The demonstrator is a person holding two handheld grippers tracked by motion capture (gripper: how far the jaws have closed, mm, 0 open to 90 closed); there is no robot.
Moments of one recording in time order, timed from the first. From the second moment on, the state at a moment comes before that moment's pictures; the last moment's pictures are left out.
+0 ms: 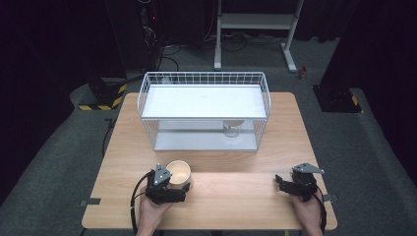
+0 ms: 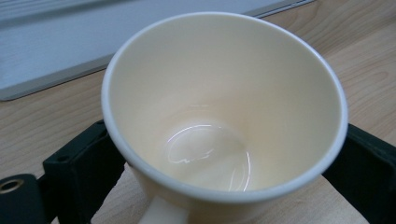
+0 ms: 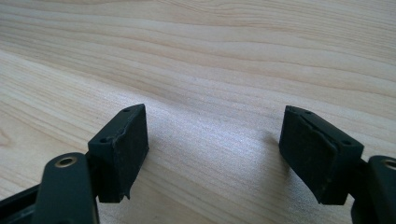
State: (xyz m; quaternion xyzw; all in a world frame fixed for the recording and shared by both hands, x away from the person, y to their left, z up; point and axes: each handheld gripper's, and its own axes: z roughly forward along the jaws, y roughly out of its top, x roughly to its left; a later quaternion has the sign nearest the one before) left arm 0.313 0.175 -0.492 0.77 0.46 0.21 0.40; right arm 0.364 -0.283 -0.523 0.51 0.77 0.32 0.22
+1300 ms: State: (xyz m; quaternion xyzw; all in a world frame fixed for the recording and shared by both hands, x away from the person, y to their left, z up) left arm 0.314 0.165 -0.495 0.75 0.48 0.23 0.39; right arm 0.364 -0.283 -0.523 0.51 0.77 0.32 0.22
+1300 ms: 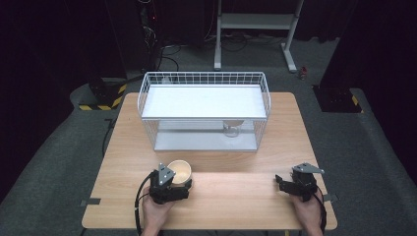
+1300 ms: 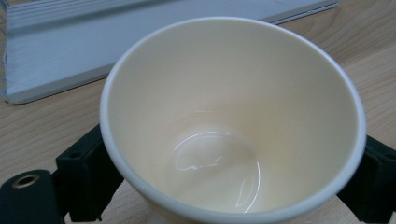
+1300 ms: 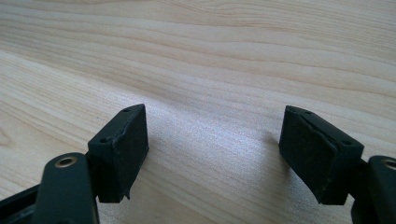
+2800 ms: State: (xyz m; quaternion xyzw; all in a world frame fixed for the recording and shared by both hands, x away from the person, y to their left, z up) left arm 0.358 0.152 -0.466 0.75 0.47 0.25 0.38; right arm 0.364 -0.283 -0.523 0.51 0.77 0.32 0.22
